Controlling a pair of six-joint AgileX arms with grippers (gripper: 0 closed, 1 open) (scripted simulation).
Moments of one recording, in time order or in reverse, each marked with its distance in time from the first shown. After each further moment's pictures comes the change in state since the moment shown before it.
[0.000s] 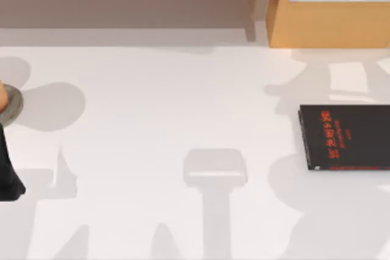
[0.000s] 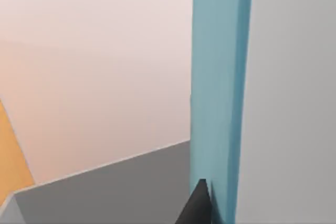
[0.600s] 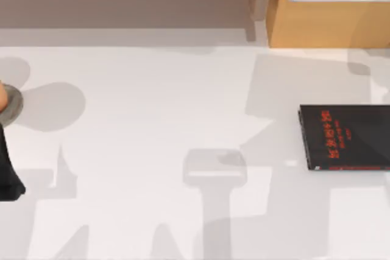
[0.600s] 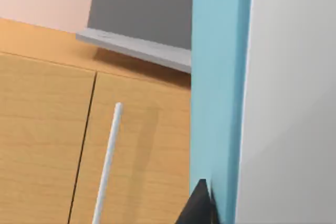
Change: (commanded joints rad) left arm 0.000 0.000 0.000 0.000 0.000 0.000; right arm 0.435 -0.378 -0.750 0.143 0.445 1.026
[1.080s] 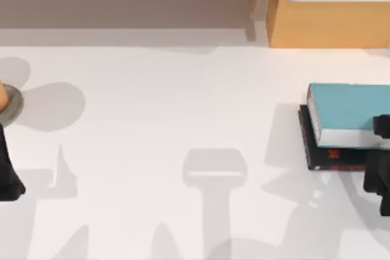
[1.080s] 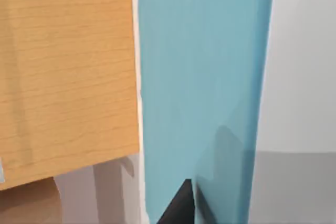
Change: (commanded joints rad) left arm 0.000 0.000 0.000 0.000 0.000 0.000; right arm 0.406 0.117 -0.306 -0.054 0.190 0.425
